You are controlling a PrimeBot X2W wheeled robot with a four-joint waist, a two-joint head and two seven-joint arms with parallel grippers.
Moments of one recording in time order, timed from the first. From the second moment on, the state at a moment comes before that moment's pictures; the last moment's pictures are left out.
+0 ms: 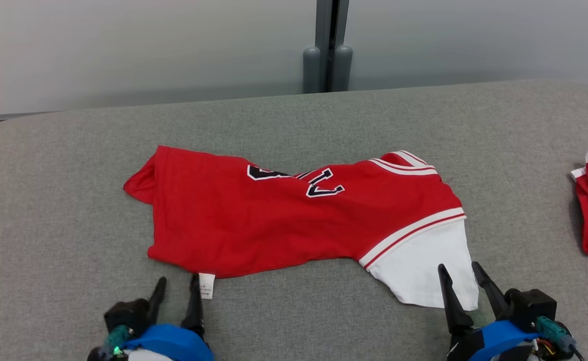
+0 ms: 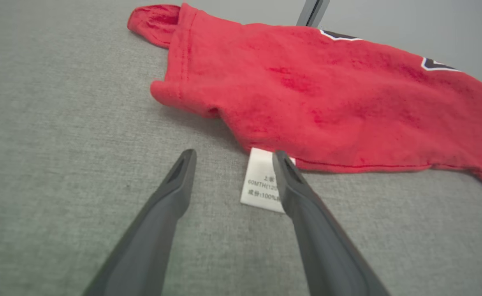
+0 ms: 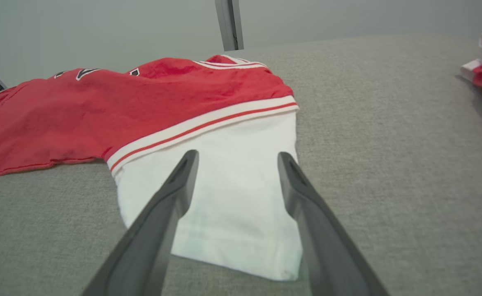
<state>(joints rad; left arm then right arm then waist) -0.14 0.05 -0.18 0.65 -0.36 -0.07 -0.26 -0.10 -0.06 0.04 0.47 0.18 0.13 -0.26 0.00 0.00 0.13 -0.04</state>
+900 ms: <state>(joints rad) -0.25 0.05 -0.05 0.64 -0.46 -0.11 -0.26 -0.17 -0.09 0.02 0.54 0.19 0.13 -0.26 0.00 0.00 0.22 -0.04</state>
